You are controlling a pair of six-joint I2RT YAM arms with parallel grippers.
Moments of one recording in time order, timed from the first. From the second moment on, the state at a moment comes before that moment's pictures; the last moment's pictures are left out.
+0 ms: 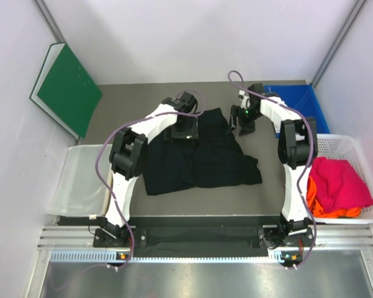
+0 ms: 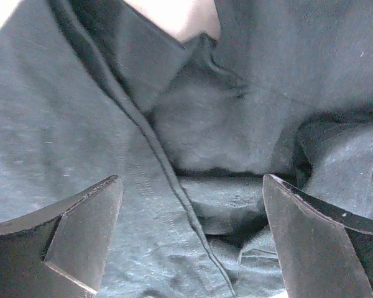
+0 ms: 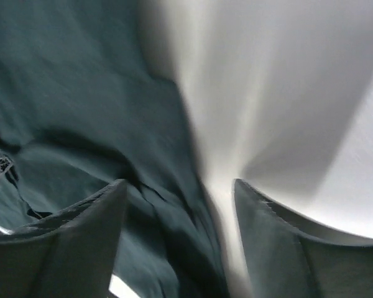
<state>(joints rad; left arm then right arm) -0.52 2.21 1.87 -0.96 -0.10 -0.54 0.17 2.18 1.73 -0.79 -0.40 0.22</state>
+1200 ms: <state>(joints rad) -0.40 2.20 1.80 -0.99 -0.16 -0.56 0.23 2.14 1.72 -0.80 -0.35 0.19</state>
